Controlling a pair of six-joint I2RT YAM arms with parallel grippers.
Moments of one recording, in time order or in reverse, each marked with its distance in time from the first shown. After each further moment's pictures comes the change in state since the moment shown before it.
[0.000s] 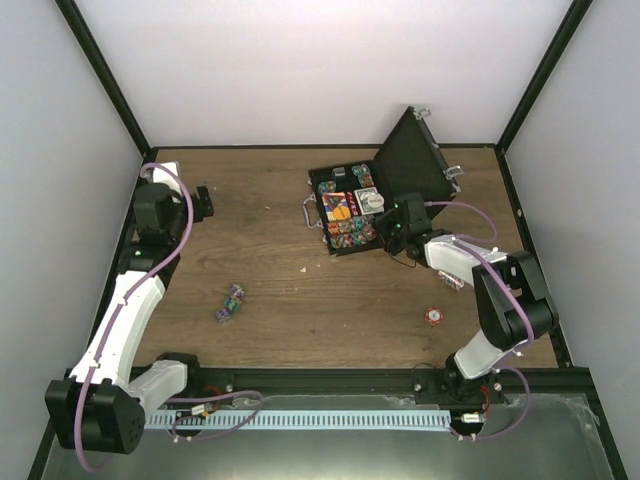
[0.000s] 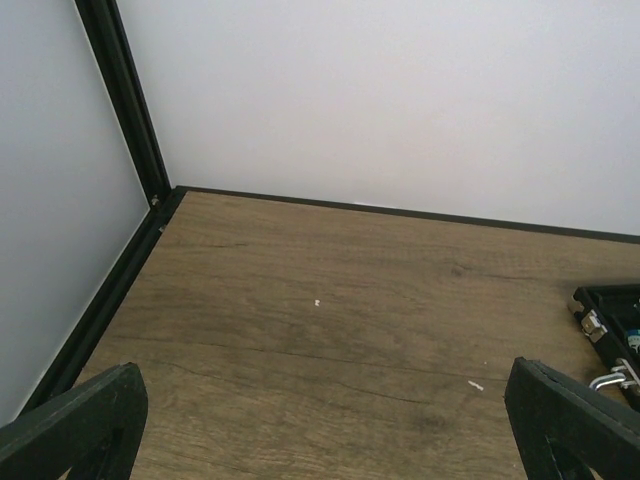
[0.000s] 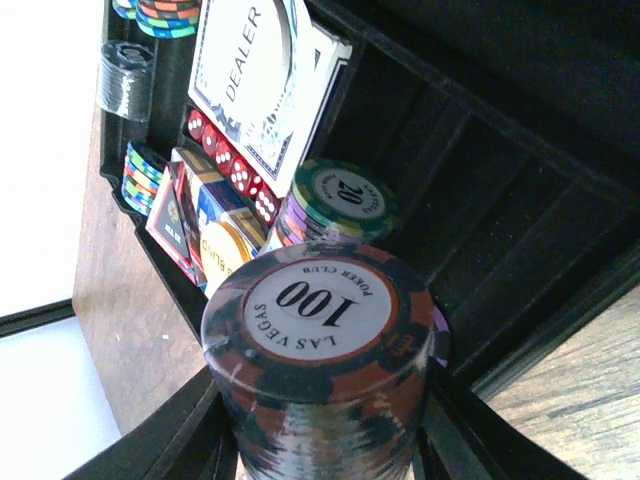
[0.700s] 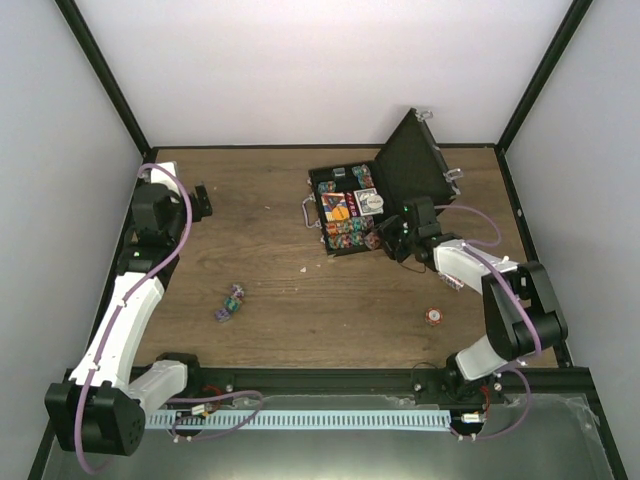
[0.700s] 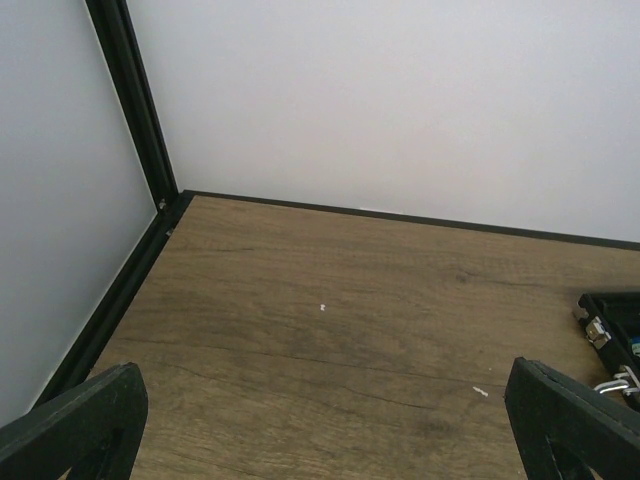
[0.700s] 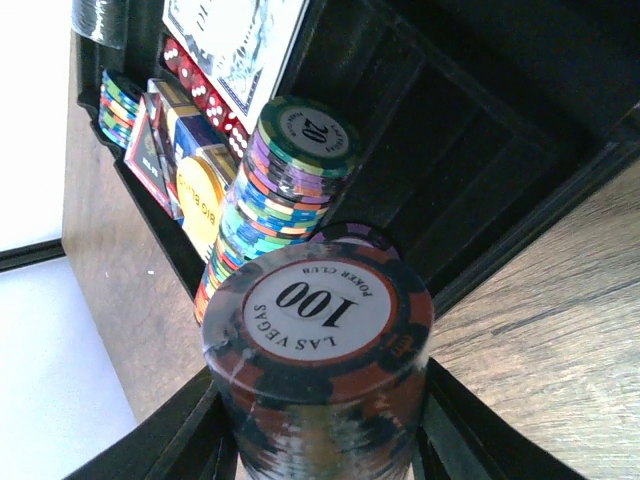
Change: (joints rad) left arm 0.007 -0.010 0.000 0.000 -0.007 0.000; right arm -0.047 -0.086 -0.047 -0.073 -0.149 -0.084
